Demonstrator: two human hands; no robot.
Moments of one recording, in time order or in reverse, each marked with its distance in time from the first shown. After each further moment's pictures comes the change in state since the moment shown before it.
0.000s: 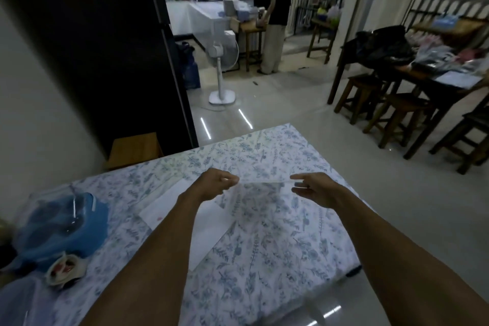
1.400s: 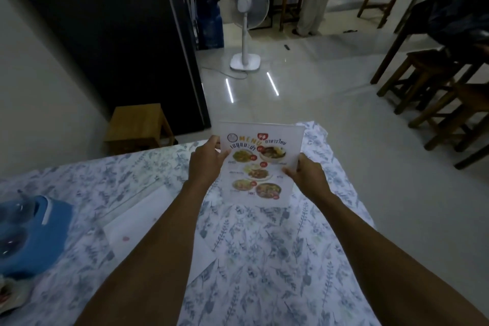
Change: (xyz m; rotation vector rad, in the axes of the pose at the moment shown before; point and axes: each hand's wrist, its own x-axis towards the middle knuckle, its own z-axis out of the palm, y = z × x) left_hand 0.214 0.014 -0.003 0.233 0.593 -0.028; right_hand 0.232 -0.071 0.007 -0.996 0.132 -0.541
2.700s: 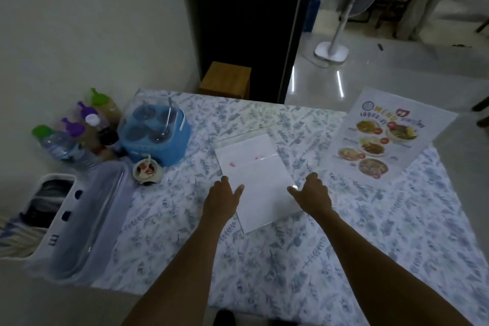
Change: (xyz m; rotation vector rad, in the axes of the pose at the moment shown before) left_hand -0.258 -0.221 -0.096 0.064 -0.149 -0.584; right_hand -0.170 -0.143 0.213 -0.210 -0.289 0.115
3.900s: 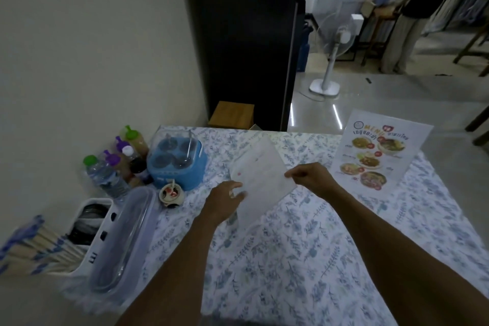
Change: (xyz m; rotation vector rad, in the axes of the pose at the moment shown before) left_hand -0.037 -0.011 -0.097 -0.238 -0.010 0.310; right_hand -0.034 -0.059 -0.075 0.270 -0.069 -0.602
